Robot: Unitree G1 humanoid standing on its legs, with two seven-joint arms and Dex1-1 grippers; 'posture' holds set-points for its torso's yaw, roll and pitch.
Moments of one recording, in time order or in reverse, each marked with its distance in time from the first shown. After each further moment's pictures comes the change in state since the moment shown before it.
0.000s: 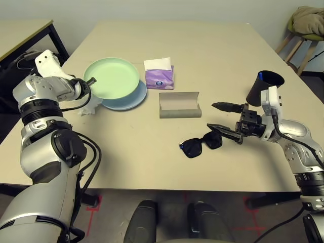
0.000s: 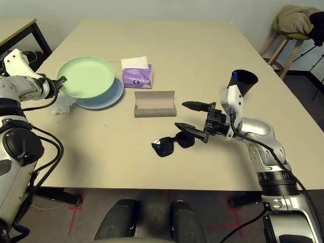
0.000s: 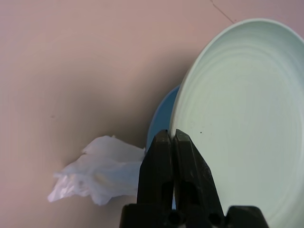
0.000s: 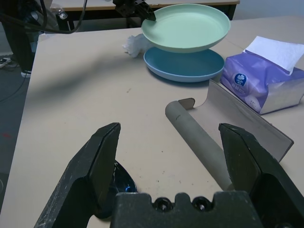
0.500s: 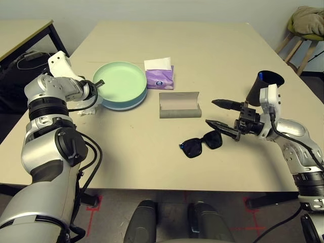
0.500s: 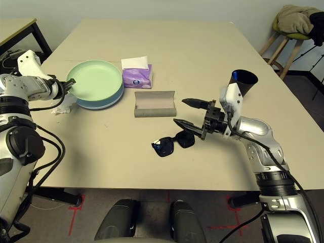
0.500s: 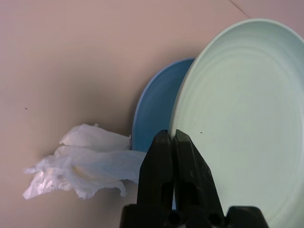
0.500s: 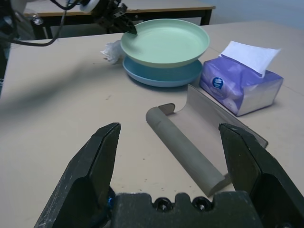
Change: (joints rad) left arm -0.005 -0.002 -0.042 0.056 -0.039 0.020 -0.013; right arm -0.008 0.016 -0.002 -0.010 -0.004 0.010 -0.111
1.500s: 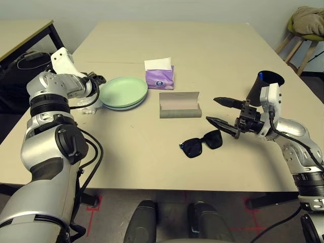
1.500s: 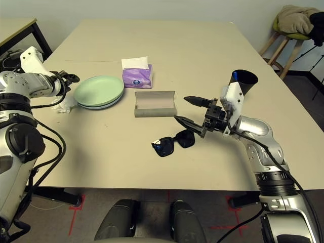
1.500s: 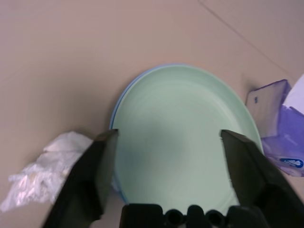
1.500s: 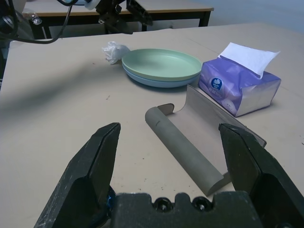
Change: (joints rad) left arm -0.026 -0.007 -0.049 0.000 -0.027 -0.058 -0.054; right arm 0.006 0.000 0.000 0.003 0.000 -0.021 0.007
